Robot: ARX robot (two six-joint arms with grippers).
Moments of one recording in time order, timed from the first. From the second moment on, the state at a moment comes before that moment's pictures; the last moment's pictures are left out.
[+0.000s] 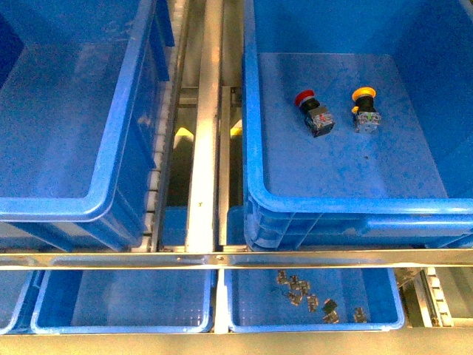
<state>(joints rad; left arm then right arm) 0.00 0.01 0.02 0.00 0.00 -0.01 0.00 0.00 0.02 0.00 0.00 0.00</state>
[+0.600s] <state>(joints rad) 0.00 0.01 0.02 0.00 0.00 -0.01 0.00 0.00 0.02 0.00 0.00 0.00</state>
